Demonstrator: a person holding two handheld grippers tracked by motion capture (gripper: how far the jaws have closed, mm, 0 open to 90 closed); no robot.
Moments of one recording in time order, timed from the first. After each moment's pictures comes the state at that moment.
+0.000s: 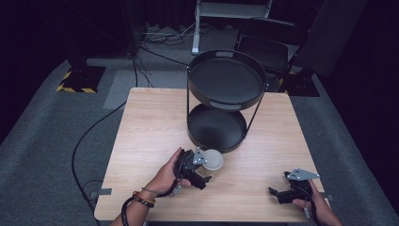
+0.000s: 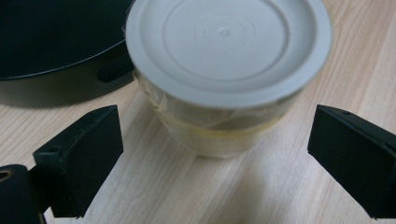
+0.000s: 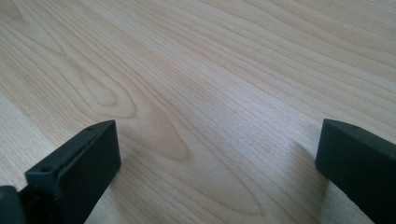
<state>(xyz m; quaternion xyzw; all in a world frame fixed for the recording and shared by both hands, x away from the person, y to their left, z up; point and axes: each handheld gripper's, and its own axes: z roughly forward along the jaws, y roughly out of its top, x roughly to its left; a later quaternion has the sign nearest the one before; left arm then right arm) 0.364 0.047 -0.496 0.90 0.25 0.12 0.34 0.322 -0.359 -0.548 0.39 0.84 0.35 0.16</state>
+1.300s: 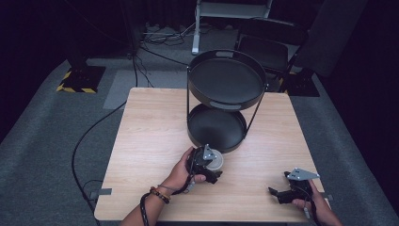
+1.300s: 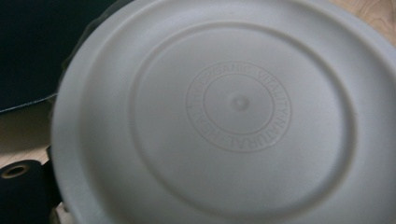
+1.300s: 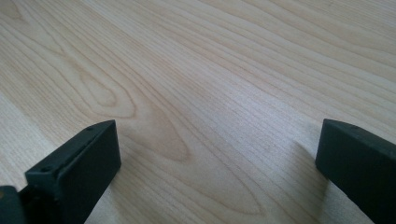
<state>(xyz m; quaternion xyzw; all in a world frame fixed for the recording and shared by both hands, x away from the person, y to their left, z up) 0.384 0.015 -0.520 0.88 0.27 0.10 0.38 0.322 -0.359 -0.548 0.39 0.84 0.35 0.16</state>
